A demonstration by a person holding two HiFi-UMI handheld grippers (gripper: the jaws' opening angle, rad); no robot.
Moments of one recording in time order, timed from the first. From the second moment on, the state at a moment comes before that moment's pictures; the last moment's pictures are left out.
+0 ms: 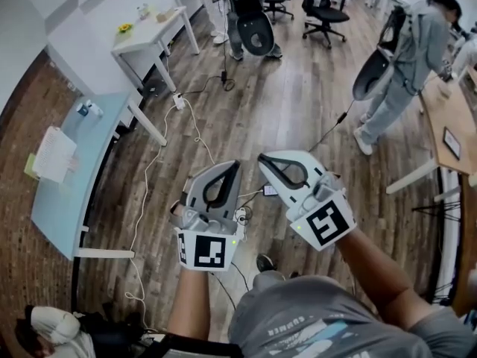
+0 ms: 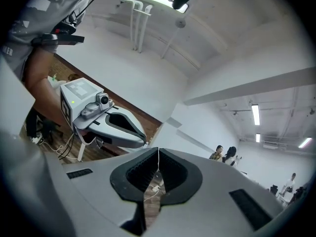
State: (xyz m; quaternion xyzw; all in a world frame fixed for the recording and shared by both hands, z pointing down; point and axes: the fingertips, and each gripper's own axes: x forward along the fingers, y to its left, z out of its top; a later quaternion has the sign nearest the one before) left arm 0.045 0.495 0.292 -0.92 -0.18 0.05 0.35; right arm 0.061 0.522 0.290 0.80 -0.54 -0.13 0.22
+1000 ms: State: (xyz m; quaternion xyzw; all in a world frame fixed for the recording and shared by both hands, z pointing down) left arm 0.163 0.418 0.300 -0.92 -0.18 0.05 0.35; right arm 0.175 0.444 0.297 0.80 -0.54 -0.13 0.22
